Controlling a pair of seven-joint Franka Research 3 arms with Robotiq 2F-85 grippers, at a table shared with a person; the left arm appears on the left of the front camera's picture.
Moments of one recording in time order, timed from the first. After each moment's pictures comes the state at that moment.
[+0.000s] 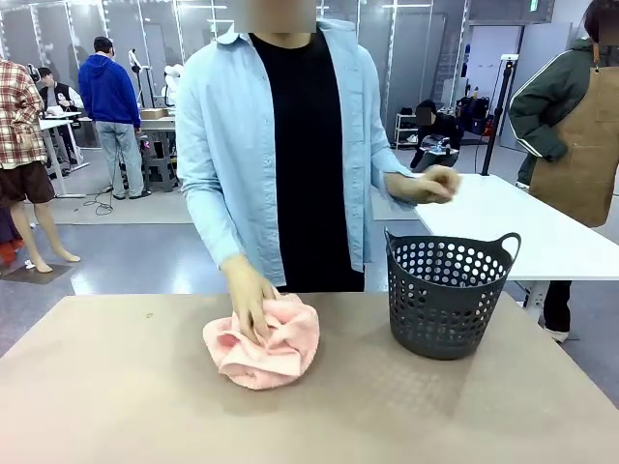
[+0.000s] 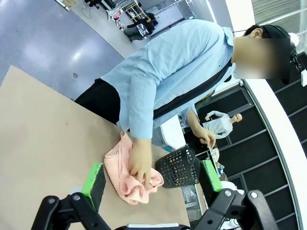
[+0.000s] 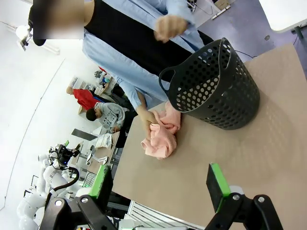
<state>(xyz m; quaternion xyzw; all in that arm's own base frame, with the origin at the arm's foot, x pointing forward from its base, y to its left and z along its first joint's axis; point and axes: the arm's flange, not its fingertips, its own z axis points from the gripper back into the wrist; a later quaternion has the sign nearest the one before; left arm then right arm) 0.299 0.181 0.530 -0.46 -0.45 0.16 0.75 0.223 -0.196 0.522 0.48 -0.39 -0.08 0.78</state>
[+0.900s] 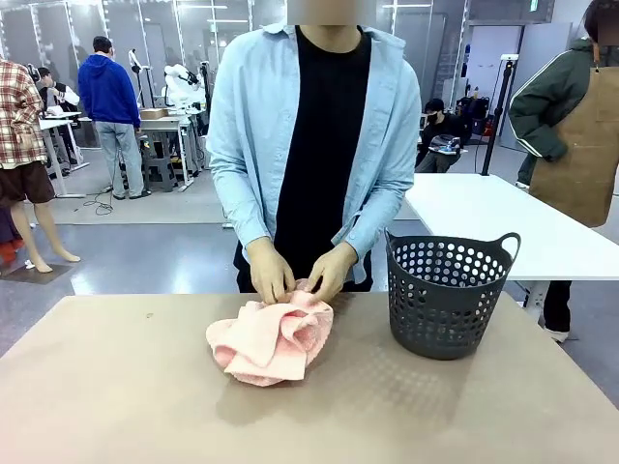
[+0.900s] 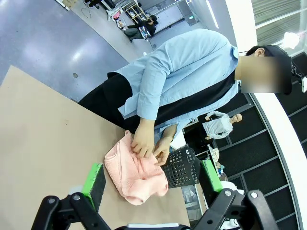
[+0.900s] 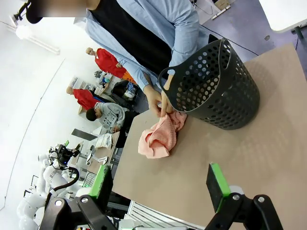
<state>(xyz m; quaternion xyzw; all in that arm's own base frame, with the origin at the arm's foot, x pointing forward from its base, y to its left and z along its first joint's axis) 0.299 0.181 0.530 -0.46 -0.45 0.16 0.75 0.223 -0.196 0.522 0.48 -0.39 -0.08 0.78</state>
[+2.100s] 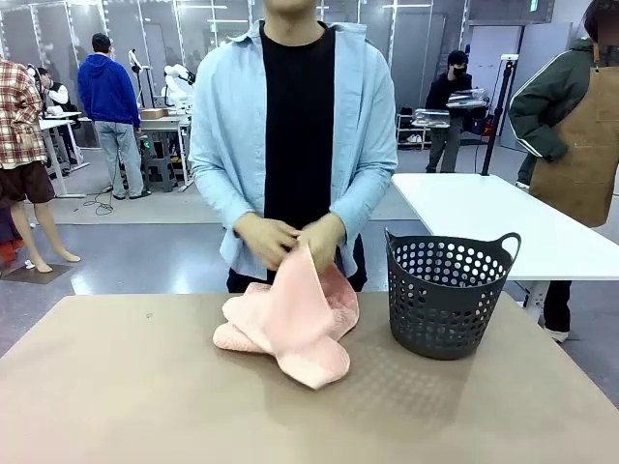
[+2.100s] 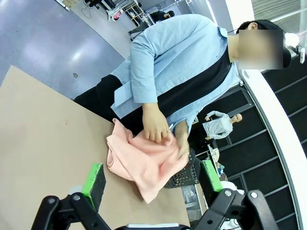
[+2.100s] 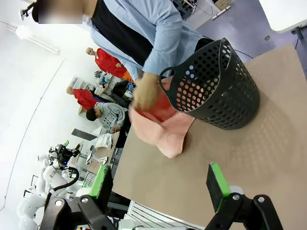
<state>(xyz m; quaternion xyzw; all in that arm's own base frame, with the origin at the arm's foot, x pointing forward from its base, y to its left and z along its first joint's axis) 0.299 0.181 0.530 -0.46 -0.45 0.16 0.75 0.223 -0.196 0.522 0.48 -0.39 -0.08 0.78</state>
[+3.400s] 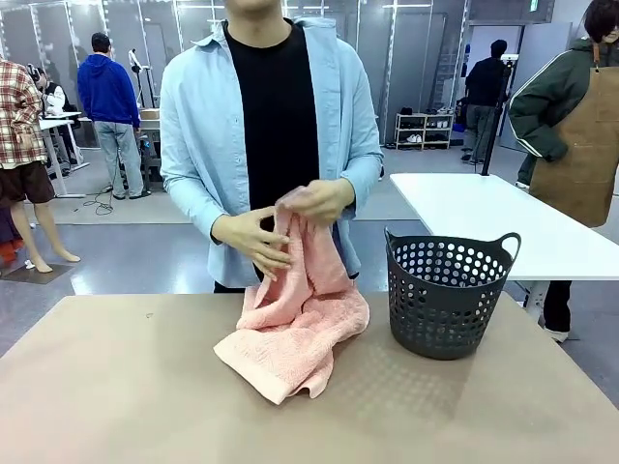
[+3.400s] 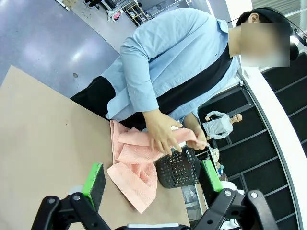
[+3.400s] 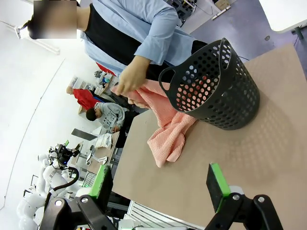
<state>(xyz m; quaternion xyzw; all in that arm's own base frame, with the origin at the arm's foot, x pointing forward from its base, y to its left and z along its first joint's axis) 0.299 0.181 0.530 -0.46 -0.45 0.16 0.75 0.223 -0.196 0.522 0.48 -0.39 -0.08 0.78</state>
